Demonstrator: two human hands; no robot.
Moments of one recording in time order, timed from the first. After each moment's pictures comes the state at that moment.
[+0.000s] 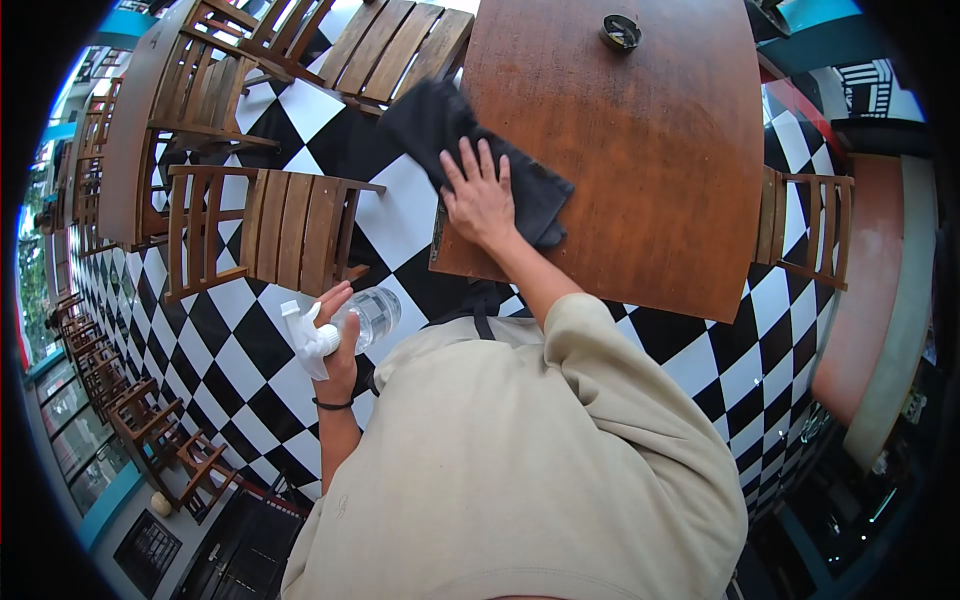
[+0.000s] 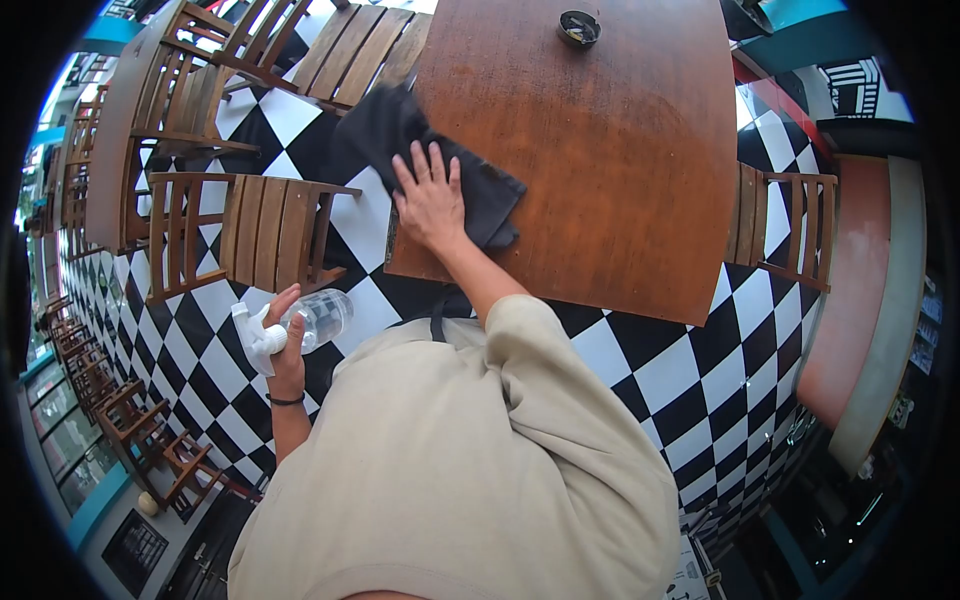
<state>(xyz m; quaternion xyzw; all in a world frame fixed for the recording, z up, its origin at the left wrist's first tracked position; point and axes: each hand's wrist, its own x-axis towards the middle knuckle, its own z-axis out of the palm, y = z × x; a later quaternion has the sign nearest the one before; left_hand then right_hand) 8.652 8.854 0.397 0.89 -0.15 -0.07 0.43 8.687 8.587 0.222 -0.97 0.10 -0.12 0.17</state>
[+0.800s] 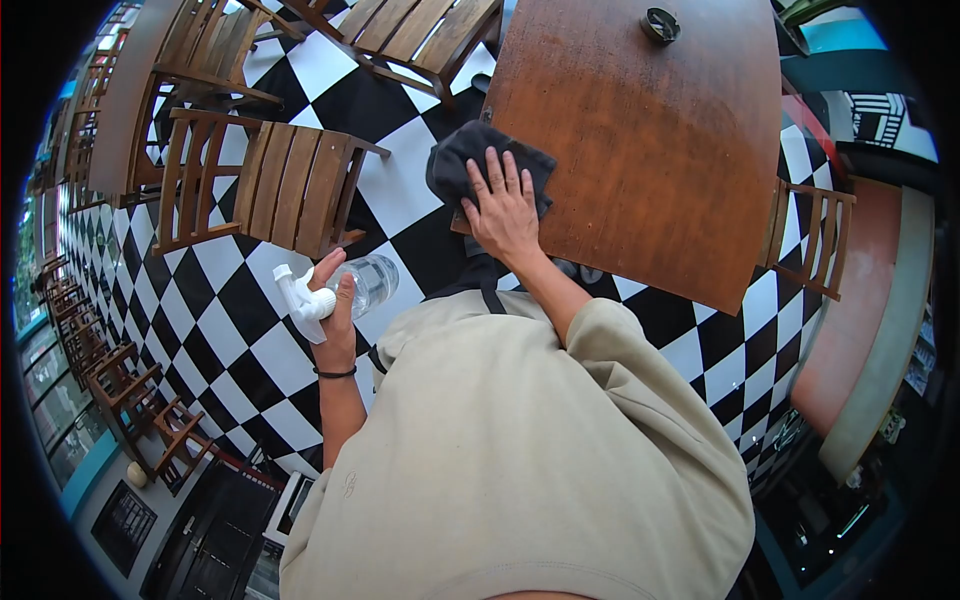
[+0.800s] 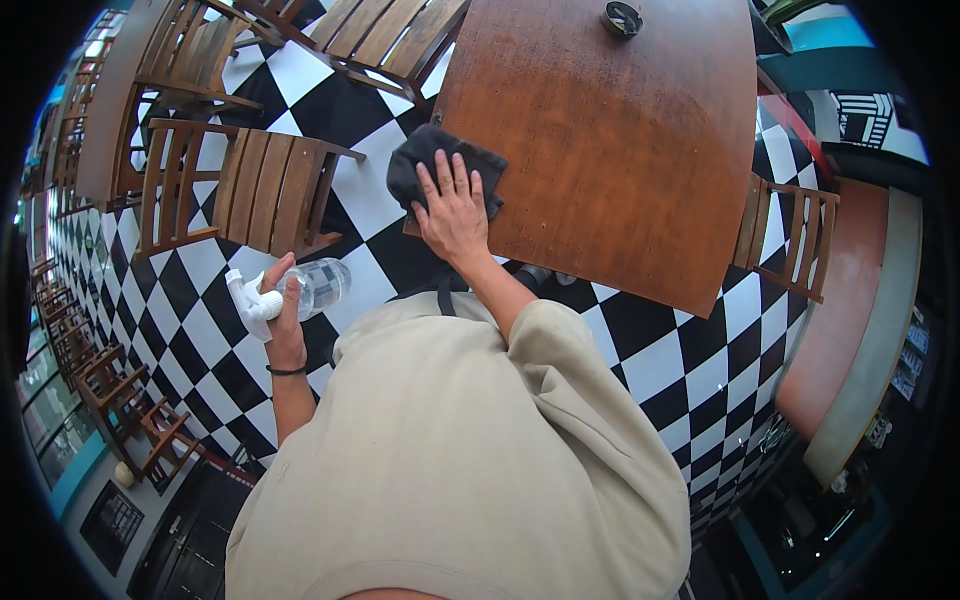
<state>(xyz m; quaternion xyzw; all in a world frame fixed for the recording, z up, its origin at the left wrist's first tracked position) 8.639 8.899 0.360 0.87 -0.02 -0.06 0.49 8.624 8.628 0.230 -0.98 0.07 -0.06 0.17</state>
